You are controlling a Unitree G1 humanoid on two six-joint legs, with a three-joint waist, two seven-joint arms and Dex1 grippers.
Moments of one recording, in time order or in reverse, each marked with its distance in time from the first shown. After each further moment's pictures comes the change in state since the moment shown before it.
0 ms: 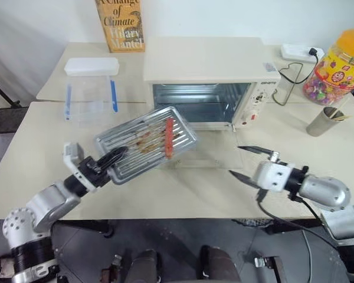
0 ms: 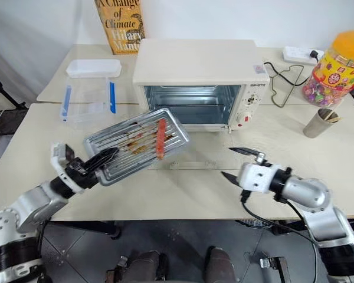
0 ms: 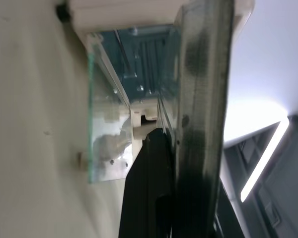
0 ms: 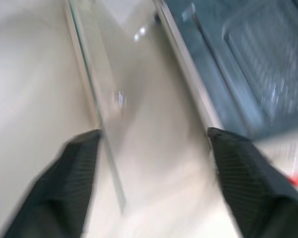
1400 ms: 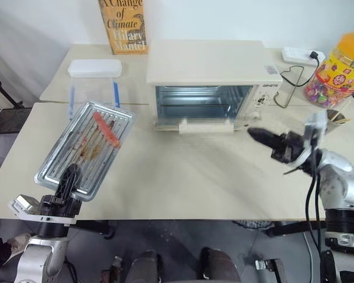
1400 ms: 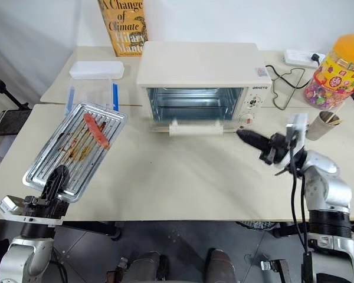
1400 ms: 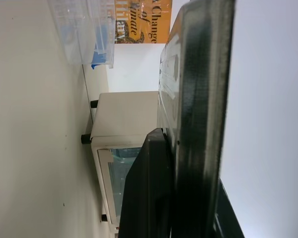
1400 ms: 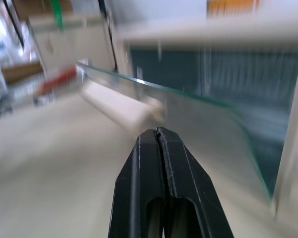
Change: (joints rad) left arm 0.342 -0.398 0.157 -0.403 -0.004 -0.423 0.000; right arm -0.379 0.166 -0.207 0.176 0.654 0.655 0.302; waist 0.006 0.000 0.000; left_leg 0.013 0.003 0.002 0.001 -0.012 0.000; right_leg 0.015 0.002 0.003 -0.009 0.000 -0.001
